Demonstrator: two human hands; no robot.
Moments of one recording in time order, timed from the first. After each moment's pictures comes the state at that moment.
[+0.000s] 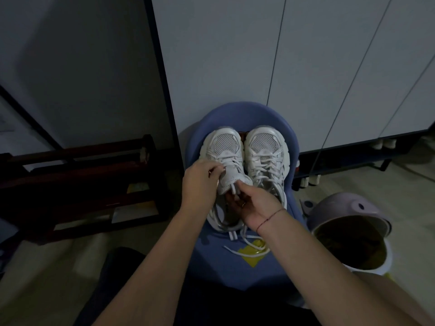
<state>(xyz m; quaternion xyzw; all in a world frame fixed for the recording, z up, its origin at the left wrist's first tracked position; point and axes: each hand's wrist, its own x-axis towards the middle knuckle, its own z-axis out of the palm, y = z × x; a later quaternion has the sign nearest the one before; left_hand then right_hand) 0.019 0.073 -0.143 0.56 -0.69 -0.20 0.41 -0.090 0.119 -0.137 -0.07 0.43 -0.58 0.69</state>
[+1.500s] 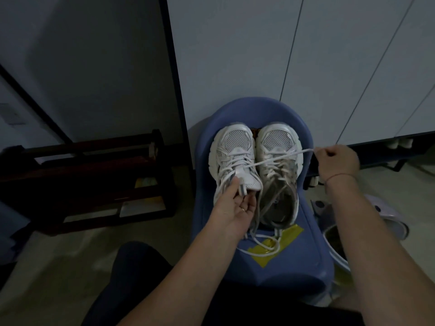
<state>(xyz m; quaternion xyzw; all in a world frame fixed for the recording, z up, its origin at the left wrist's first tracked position) -0.017 0.107 -0.151 0.39 -0.01 -0.79 0.47 -0.212 0.074 -0.127 -0.40 0.81 -0.43 0.07</state>
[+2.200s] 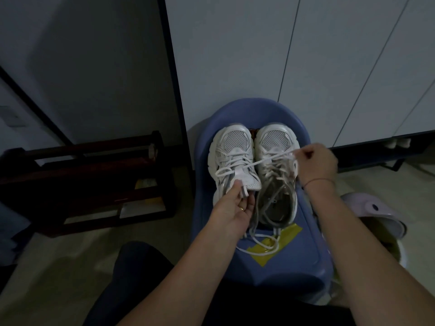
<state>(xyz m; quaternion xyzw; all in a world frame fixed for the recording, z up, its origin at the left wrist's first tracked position) -0.021 0.106 -0.153 0.40 -0.02 -0.78 0.47 -0.184 0.074 -0.131 -0.44 0.78 -0.44 0.04</state>
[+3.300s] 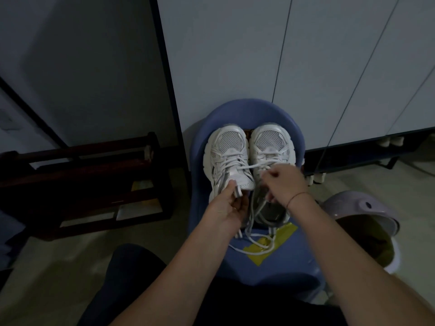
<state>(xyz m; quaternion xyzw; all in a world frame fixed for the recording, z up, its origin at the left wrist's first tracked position) -0.018 0.106 -0.148 0.41 -0.02 -0.79 0.46 -0.146 0.101 -0.136 -0.51 0.75 -0.33 0.26</state>
